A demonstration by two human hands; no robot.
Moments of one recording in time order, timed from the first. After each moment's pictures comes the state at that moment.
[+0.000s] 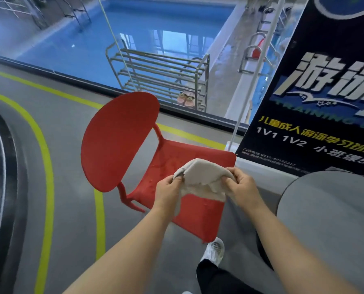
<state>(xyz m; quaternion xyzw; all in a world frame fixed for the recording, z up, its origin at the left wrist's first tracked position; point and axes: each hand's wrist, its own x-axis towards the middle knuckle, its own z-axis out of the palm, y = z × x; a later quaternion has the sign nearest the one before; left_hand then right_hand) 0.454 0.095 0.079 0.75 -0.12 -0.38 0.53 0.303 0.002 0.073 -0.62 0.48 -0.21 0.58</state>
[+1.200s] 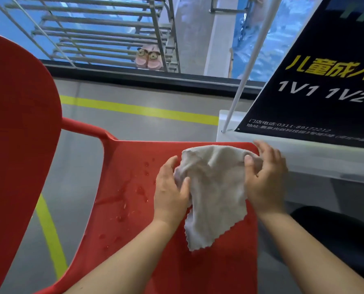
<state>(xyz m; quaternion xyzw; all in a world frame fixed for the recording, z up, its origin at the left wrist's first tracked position) 0.545 -0.092 -0.219 0.79 -0.40 -0.31 0.34 0.385 -0.170 -0.213 -0.66 0.65 -0.31 0.21</state>
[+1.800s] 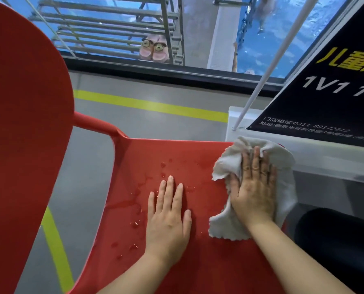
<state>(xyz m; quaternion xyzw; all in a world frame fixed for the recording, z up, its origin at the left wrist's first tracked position) 0.588 -0.034 -0.253 0.79 -0.58 -0.20 0.06 0.437 -0.145 -0.277 -0.76 0.64 -0.03 0.11</state>
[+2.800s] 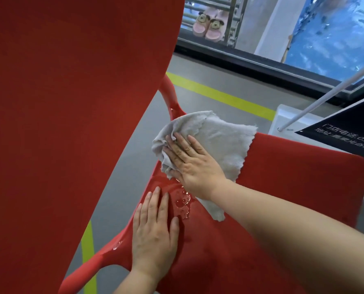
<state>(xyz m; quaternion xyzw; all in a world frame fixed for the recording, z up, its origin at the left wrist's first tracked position) 0.654 0.057 -0.250 0.89 -0.42 -0.17 0.04 0.628 -0.119 -0.289 -0.98 0.15 0.08 0.09</state>
